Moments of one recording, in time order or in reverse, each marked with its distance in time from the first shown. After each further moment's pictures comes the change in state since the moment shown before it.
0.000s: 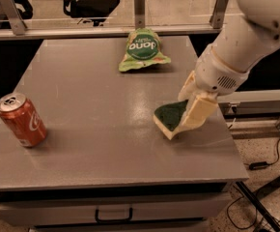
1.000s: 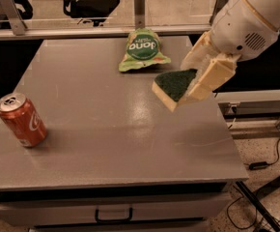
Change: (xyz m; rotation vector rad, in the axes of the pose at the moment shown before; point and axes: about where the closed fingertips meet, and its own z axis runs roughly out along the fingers) arm -0.037 -0.002 -0.080 0.034 -0.152 -0.058
